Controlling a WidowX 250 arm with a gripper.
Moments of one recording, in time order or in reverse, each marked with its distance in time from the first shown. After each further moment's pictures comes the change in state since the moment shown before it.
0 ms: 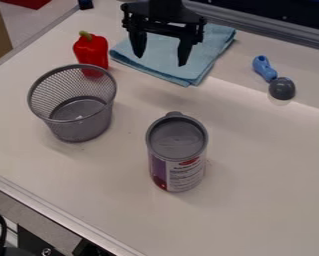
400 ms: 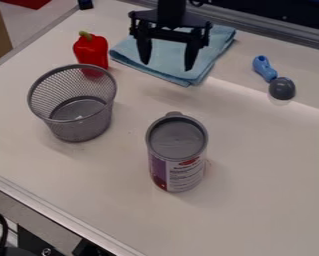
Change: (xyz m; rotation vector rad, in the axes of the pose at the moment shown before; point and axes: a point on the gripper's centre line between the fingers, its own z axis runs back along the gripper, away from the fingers) arm 0.005 -0.024 -0.011 -0.005 0.108 0.064
